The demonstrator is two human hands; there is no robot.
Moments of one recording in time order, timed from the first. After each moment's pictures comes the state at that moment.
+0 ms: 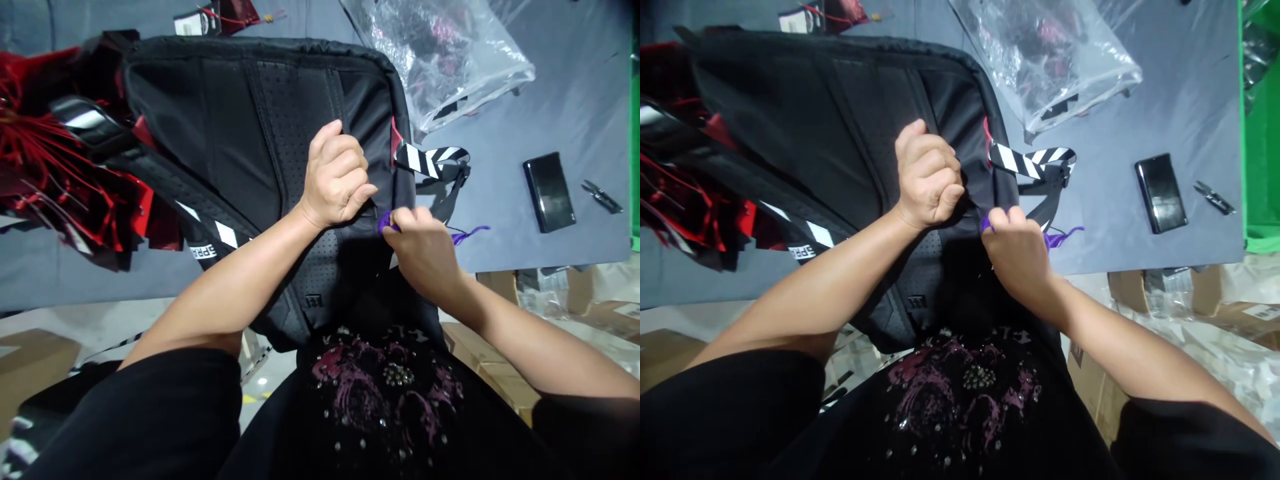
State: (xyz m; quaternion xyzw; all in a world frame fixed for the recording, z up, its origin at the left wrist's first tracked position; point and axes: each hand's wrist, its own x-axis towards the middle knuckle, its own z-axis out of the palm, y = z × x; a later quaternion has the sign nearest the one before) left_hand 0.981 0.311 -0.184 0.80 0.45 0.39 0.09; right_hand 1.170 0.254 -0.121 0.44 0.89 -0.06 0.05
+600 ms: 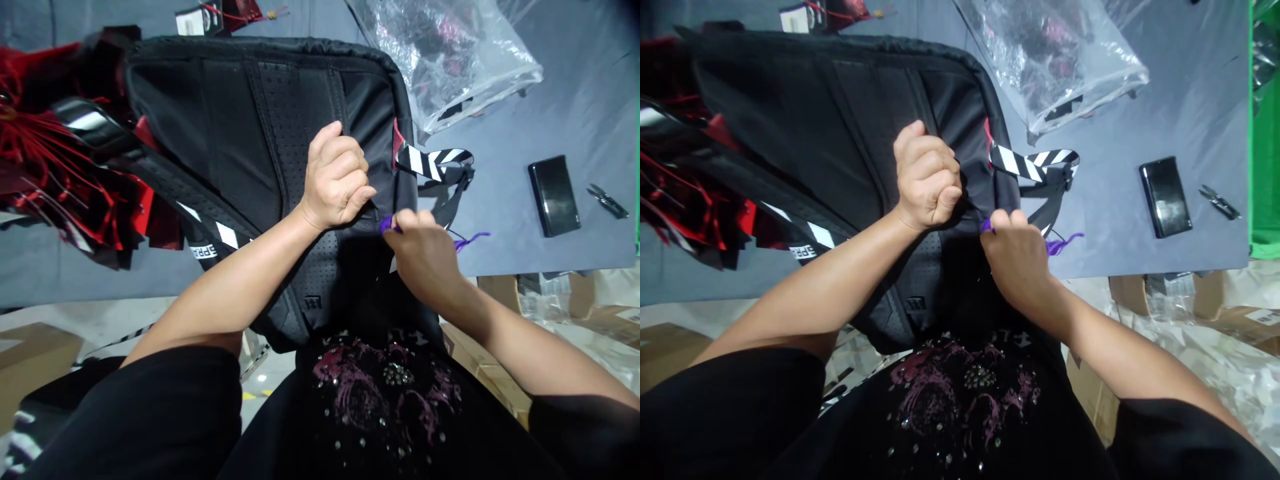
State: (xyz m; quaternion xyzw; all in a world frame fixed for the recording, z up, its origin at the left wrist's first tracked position) left_hand 0.979 0.309 -0.188 0.81 0.44 0.37 0.06; right_hand 1.168 0.253 -0.121 0.45 0.89 -0.04 0.03
